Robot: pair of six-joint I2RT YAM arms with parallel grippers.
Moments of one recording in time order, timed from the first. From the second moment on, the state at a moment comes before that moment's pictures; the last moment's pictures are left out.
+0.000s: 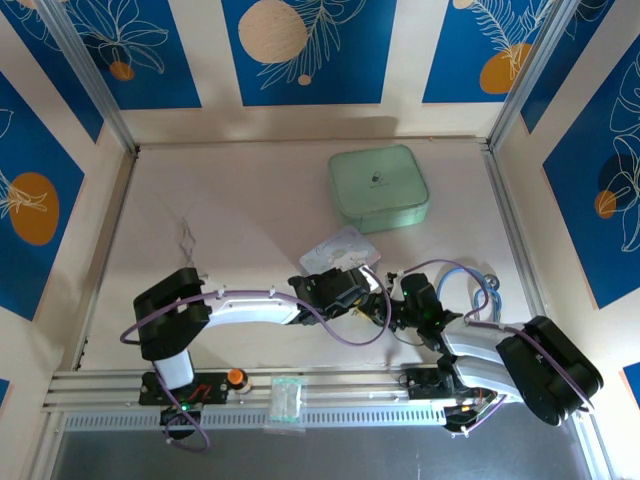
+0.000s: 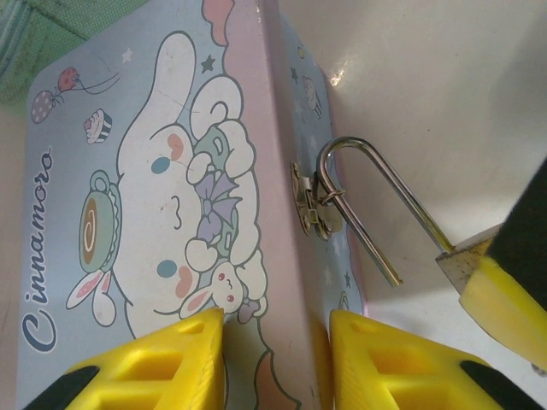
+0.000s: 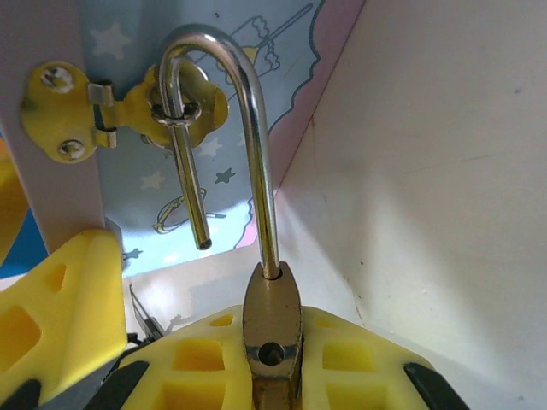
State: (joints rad) left arm -1.21 1.75 1.08 -0.28 -0.48 0.12; right arm 0.53 1.15 0.07 0.46 -0.47 1.17
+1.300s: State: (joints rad) left arm -1.13 1.72 1.03 -0.47 -0.66 -0.05; right arm 0.42 1.46 0.51 -0.17 -0.60 0.87
